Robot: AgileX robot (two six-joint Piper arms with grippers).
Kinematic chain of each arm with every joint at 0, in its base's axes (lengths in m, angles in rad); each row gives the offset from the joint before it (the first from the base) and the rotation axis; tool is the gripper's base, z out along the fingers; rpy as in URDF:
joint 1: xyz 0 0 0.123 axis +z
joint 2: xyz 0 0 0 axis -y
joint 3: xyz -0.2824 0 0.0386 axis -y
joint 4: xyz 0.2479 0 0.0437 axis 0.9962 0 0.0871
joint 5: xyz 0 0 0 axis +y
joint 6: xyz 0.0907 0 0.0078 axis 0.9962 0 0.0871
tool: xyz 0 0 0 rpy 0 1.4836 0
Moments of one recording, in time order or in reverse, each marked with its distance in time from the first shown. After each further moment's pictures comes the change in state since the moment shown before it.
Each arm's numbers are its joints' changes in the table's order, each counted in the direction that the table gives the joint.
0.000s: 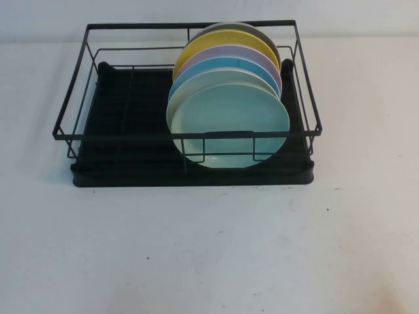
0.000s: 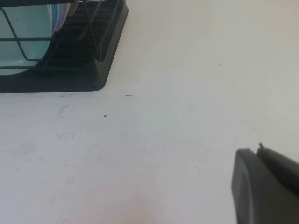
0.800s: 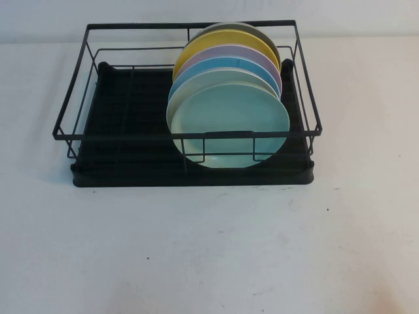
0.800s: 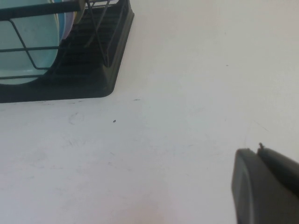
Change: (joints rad) right arm 0.000 0.000 0.000 0.047 0.000 0.000; left arm 0.000 0.000 0.000 0.000 0.000 0.000
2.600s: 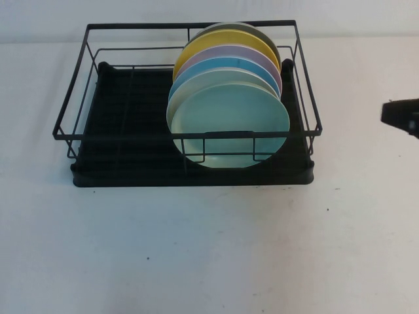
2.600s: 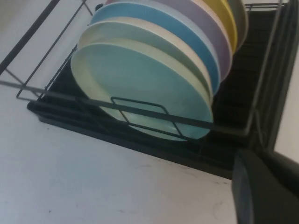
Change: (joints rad) right arm 0.054 -1.166 0.889 0.580 0.302 -0.544; left arm 0.000 0.000 0.000 0.000 0.000 0.000
